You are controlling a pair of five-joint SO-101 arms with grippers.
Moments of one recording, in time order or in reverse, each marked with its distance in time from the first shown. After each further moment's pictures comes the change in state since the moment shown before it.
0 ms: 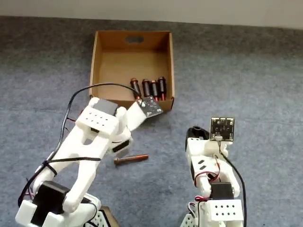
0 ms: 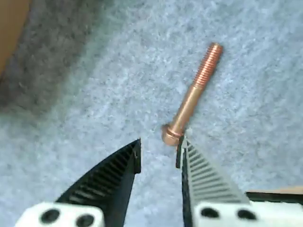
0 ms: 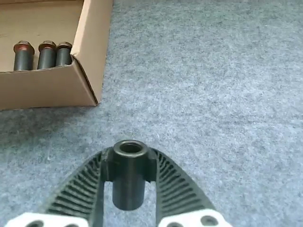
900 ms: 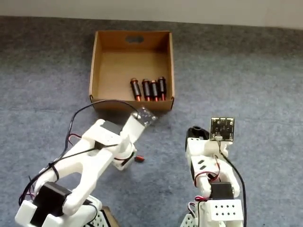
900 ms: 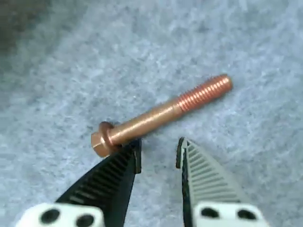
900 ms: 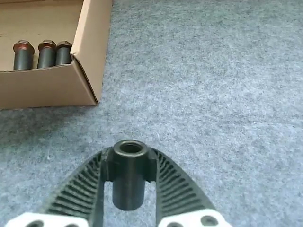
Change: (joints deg) left arm 0.9 0.0 18.2 -22.2 17.1; right arm 0.0 0.0 0.0 0.0 0.0
